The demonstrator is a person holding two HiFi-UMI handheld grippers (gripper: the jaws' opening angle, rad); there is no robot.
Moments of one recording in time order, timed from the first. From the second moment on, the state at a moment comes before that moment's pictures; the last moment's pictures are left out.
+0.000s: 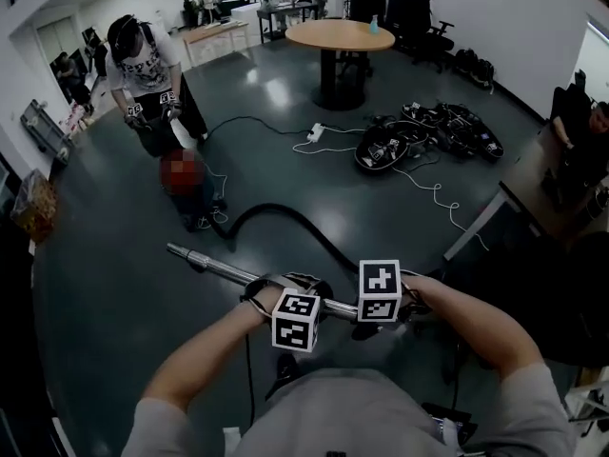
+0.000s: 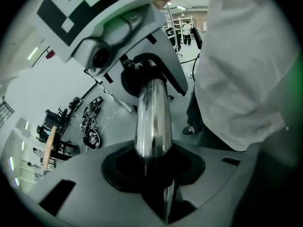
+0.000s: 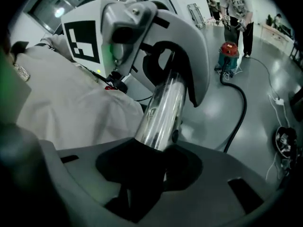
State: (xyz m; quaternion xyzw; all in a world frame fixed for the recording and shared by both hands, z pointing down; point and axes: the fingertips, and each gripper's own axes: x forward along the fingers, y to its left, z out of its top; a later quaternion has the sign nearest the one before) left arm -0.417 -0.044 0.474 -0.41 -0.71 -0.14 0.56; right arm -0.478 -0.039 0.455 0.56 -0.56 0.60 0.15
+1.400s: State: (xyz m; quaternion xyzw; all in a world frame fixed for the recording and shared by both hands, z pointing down) left arm -0.263 -0.096 0.432 -0.50 -0.77 -0.22 0.33; right arm -0.350 0.027 0.294 0.96 -0.11 0.25 0.10
